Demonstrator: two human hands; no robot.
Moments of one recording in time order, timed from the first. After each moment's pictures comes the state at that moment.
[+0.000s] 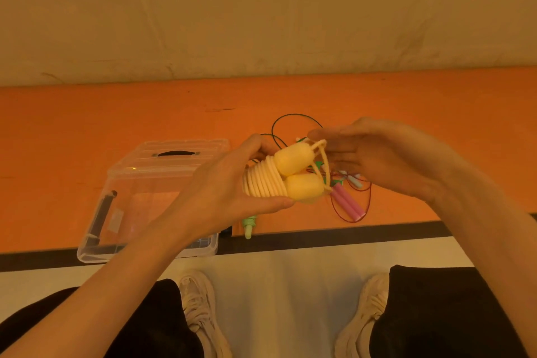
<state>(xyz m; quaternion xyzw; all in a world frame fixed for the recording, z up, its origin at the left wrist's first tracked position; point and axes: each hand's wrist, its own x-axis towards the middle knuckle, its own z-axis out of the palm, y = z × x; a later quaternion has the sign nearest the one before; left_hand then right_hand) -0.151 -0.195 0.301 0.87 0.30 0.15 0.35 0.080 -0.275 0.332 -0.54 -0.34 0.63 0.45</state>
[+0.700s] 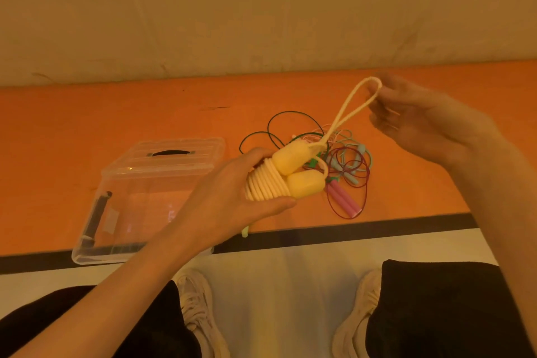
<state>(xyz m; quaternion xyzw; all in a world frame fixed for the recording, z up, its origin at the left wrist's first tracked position) -0.141 -0.204 0.286 0.87 0.31 0.15 0.36 0.131 -0.276 0.340 -0.56 -0.23 0.50 0.62</state>
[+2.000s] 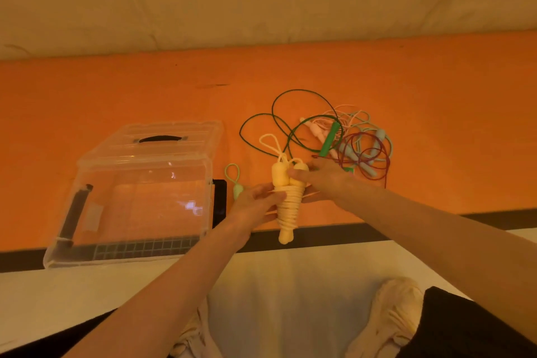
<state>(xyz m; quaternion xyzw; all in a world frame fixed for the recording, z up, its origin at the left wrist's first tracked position) -0.072 -0.153 0.100 0.43 0.51 0.12 0.73 0.086 -0.182 0.120 -0.73 -0.21 0.55 0.35</state>
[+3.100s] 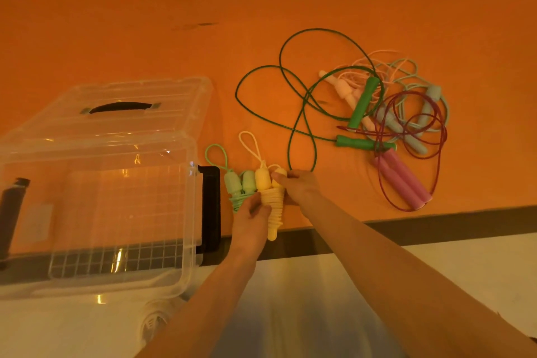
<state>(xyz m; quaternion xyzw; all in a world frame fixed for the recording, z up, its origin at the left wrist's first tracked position) -0.072 -0.121 -0.063 0.41 0.63 0.13 0.64 0.052 -0.099 -0.113 -0.78 -0.08 0.53 0.33</state>
